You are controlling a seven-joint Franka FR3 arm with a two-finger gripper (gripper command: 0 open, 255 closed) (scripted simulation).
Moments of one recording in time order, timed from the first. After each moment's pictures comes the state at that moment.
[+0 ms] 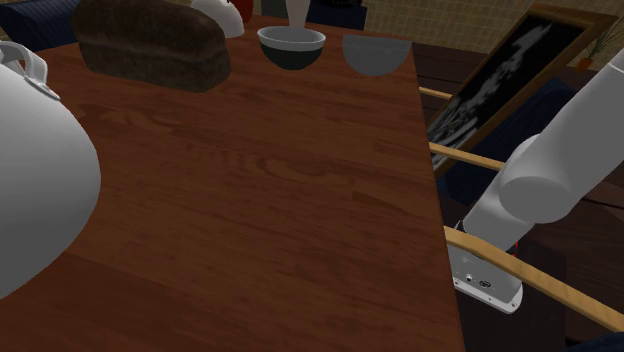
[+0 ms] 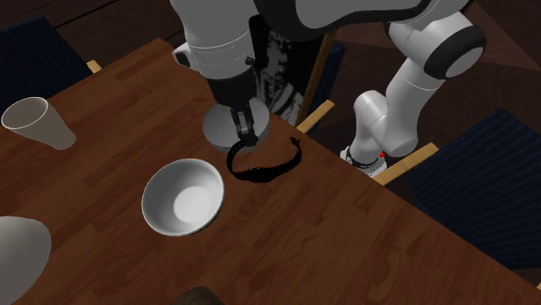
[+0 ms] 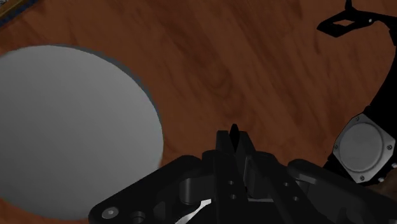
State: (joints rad) arm -0.05 -0.12 -0.03 -1.47 0.21 1.28 0.19
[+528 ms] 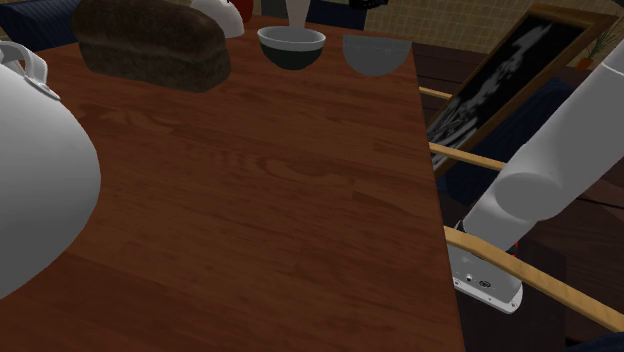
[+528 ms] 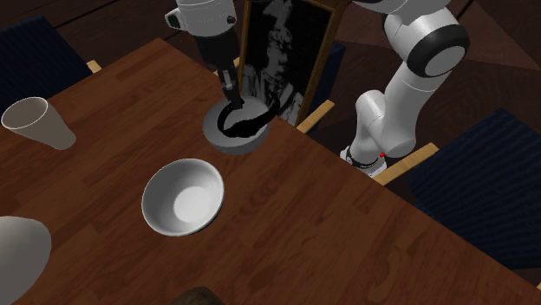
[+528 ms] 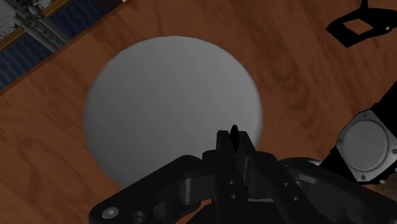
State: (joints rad) arm -0.14 -0.08 -0.15 -1.42 0.18 1.22 -0.02
